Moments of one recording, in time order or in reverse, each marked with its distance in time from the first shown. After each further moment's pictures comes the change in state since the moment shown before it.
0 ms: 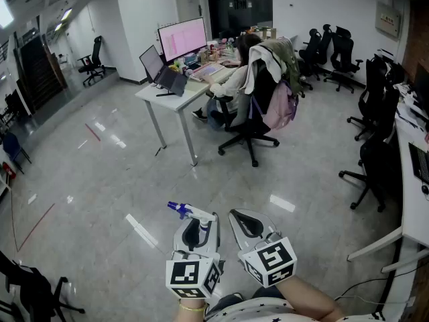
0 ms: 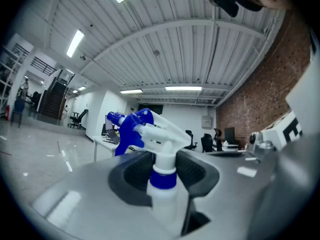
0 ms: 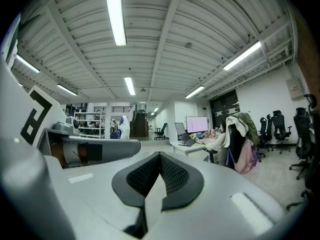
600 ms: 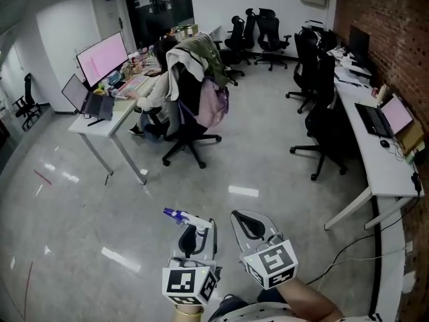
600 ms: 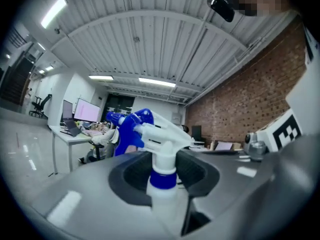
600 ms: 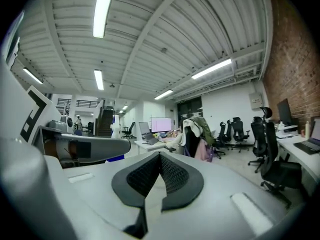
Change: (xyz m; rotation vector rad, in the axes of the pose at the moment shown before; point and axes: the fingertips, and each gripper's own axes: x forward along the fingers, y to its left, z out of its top) left arm 0.070 -0.123 -0.022 0.001 0.059 -0.333; right arm -0.083 -0.129 -0.015 0.032 0.007 -0.351
